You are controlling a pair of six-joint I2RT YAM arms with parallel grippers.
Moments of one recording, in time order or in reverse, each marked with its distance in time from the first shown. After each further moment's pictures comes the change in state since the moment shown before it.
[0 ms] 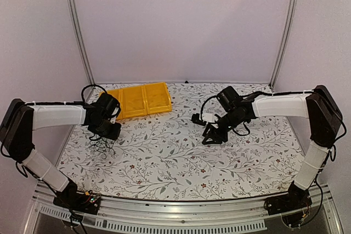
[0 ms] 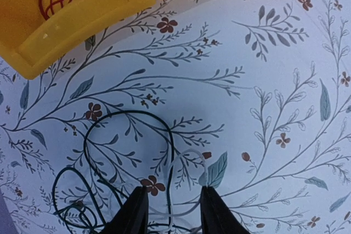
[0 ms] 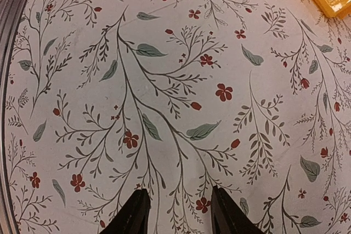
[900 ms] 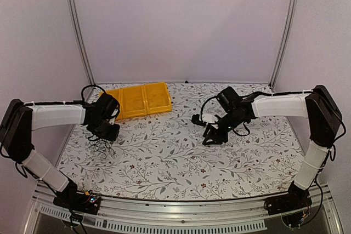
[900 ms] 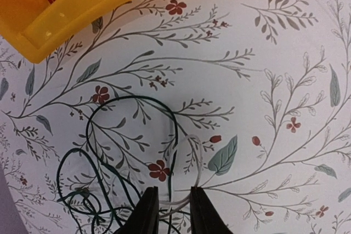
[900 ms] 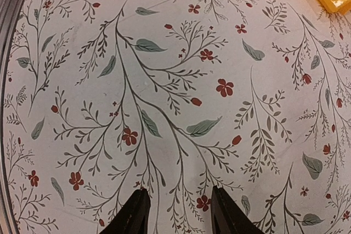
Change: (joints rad) left arm -0.005 -0.008 0.012 -0.072 -0.014 -0.005; right arm 0.000 0.005 0.000 -0.006 0.008 -0.001
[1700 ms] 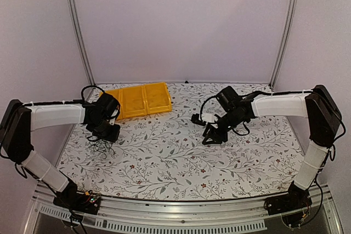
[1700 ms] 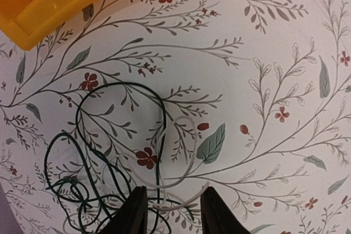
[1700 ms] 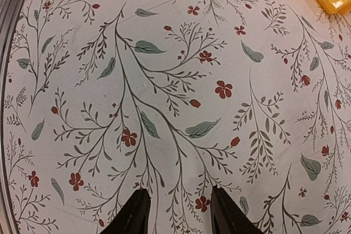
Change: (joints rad) left arm -0.010 -0.017 0.013 -0.047 0.033 -0.047; right arm 0.001 0.004 0.012 -0.009 0.001 -0.001
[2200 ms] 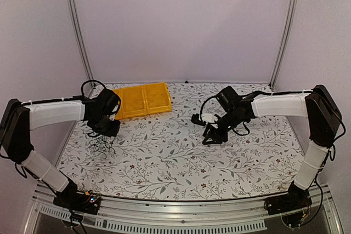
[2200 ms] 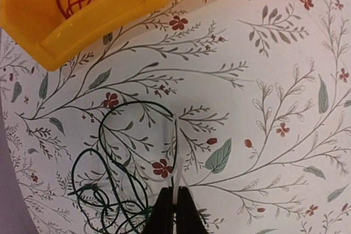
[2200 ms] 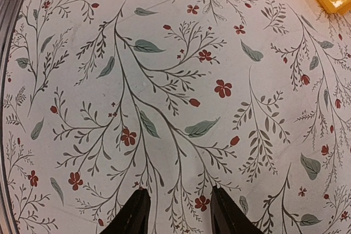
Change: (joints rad) left arm -0.006 0.023 0.035 -0.009 -0.063 0.024; right arm 0.000 0.000 0.000 -0.003 0.005 -0.001
